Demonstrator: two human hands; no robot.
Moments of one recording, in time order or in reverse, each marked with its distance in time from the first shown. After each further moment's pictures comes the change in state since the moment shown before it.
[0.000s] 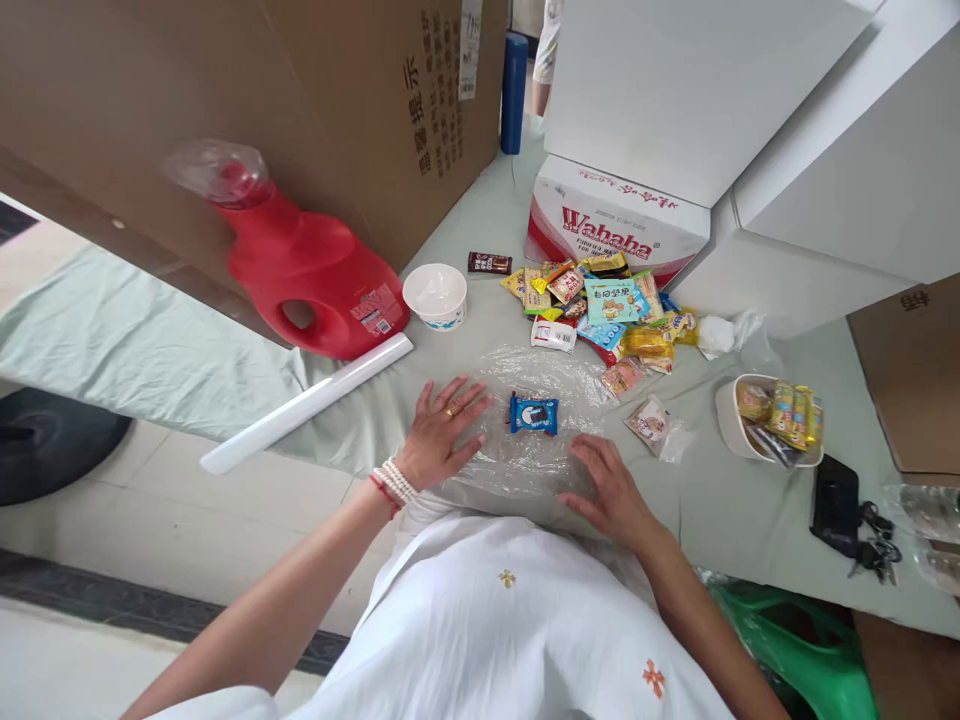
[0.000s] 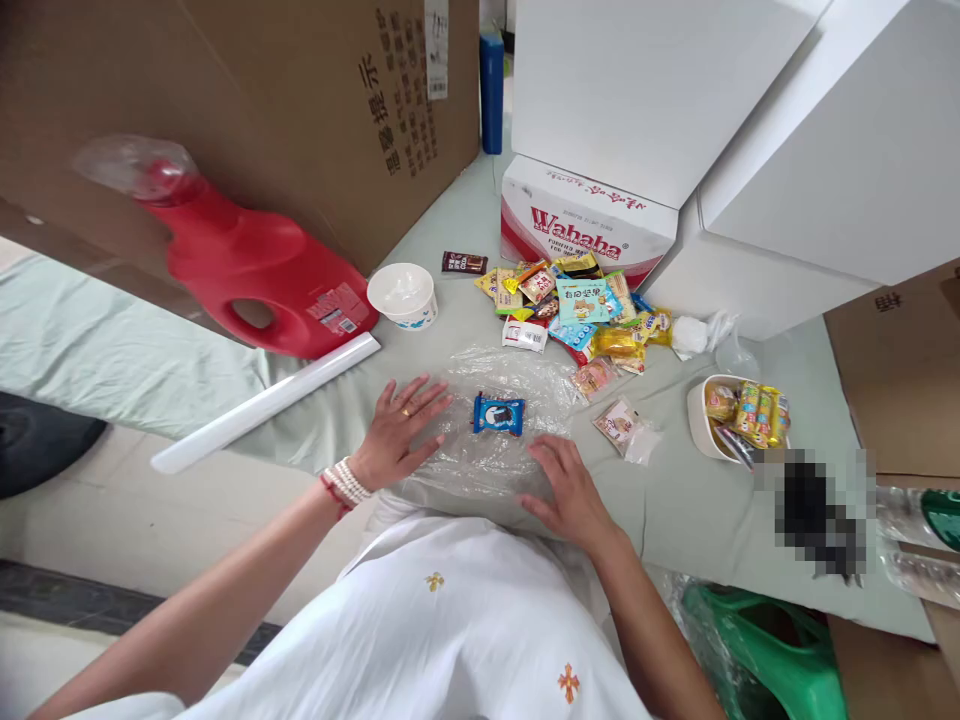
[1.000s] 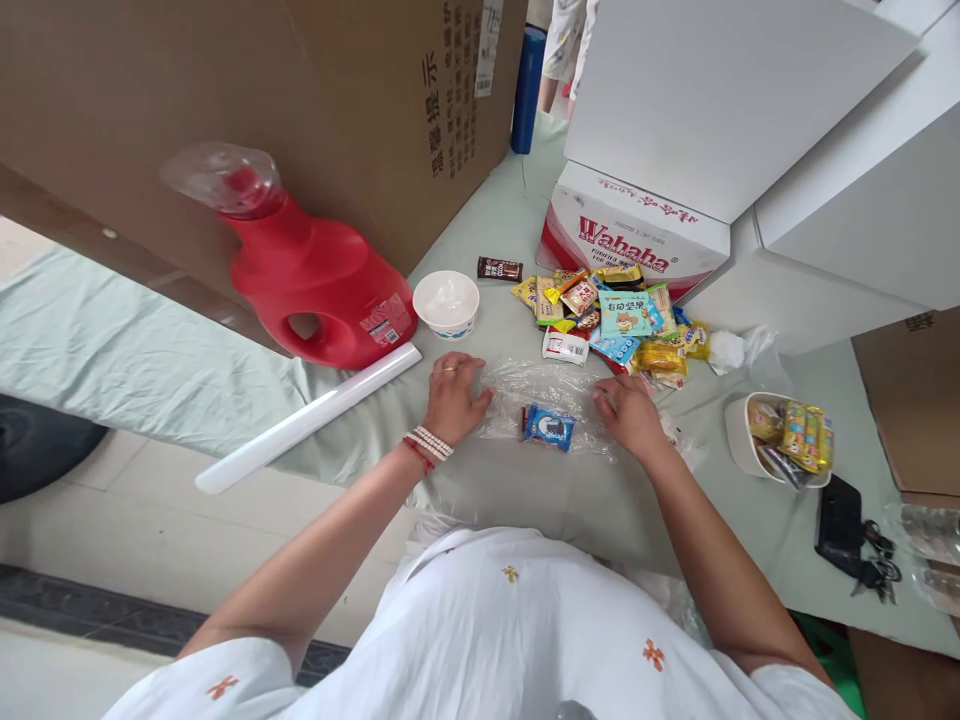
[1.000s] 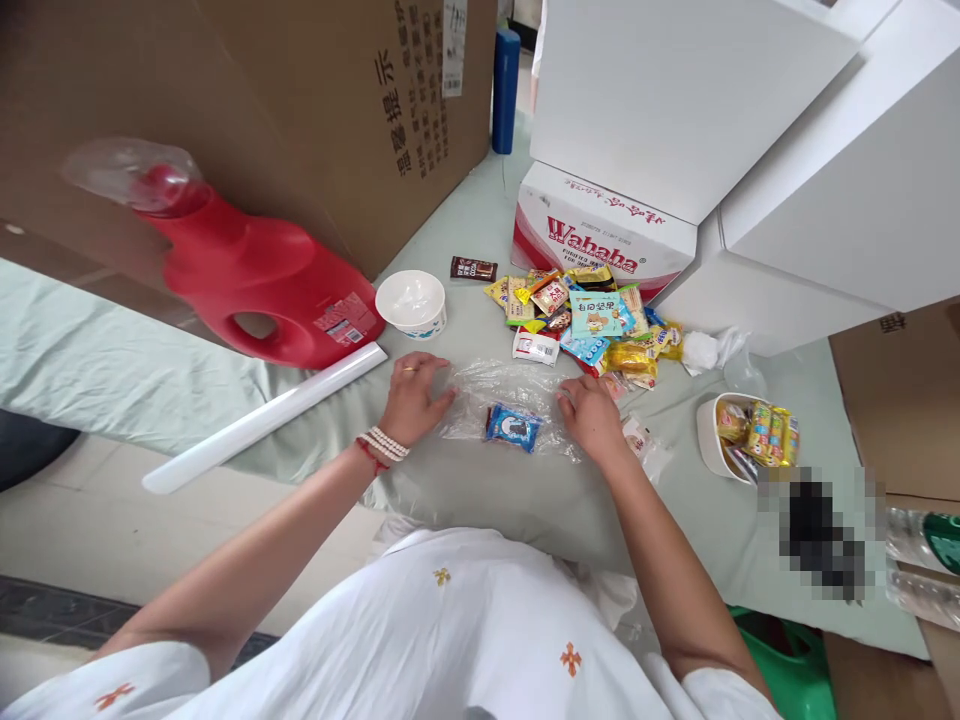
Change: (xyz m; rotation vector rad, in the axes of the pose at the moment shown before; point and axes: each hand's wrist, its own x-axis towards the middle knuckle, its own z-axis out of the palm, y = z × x) left_hand 0.072 -0.031 0.003 -0.101 0.340 -0.342; right_hand 0.123 0.059 -0.034 -0.342 -0.080 0.369
